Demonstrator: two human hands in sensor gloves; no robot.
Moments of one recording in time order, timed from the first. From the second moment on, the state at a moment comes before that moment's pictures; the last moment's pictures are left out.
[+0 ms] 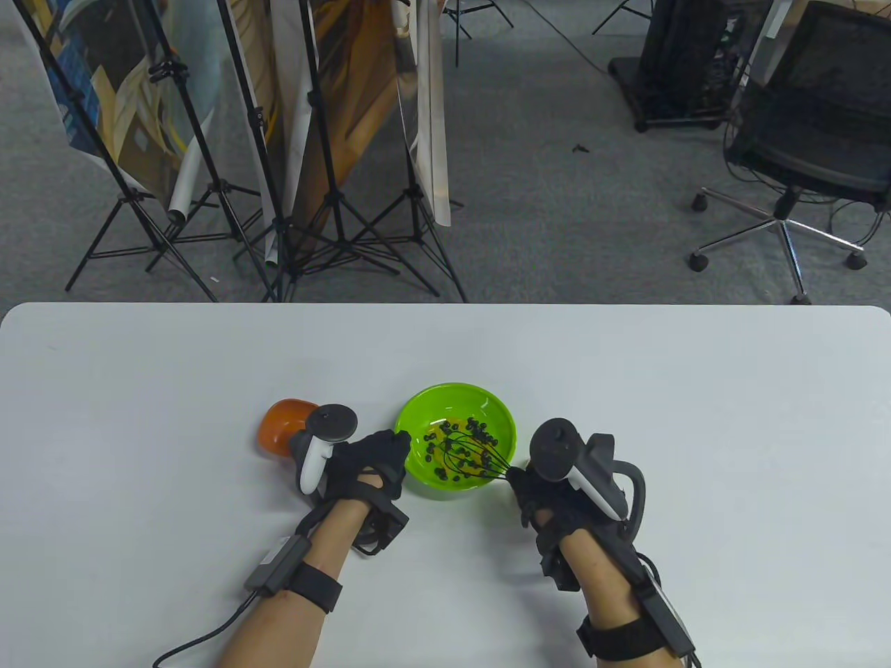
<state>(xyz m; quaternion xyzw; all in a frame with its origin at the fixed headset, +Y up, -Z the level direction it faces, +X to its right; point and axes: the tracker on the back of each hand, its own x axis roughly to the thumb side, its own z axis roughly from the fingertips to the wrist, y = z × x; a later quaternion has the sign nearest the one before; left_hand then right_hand) -0.173 -0.810 -0.411 -0.23 0.07 0.46 0.86 0.135 -0.687 -0.334 -0.05 0.07 0.99 0.13</state>
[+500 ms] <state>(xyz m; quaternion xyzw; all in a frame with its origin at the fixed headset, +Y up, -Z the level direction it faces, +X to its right) -0.173 -0.811 -0.412 -0.23 0.07 0.46 0.86 0.111 -0.731 -0.345 -0.03 0.06 0.97 0.21</state>
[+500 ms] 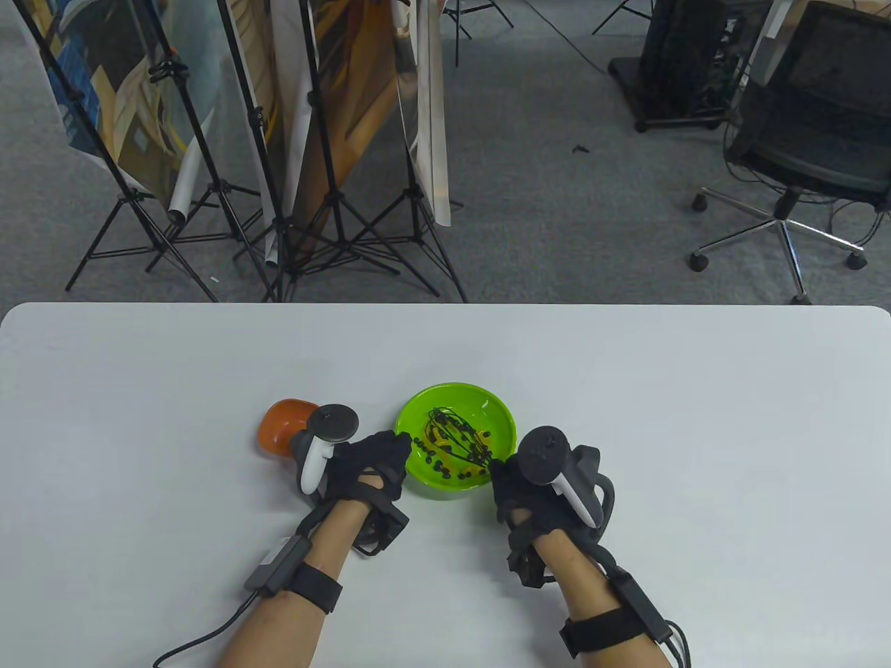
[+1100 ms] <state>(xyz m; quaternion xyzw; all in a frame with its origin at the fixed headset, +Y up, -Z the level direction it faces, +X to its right) -0.172 -0.811 -0.411 -0.23 0.07 0.46 0.86 0.133 -0.694 -0.338 -0.07 0.02 0.99 0.11</state>
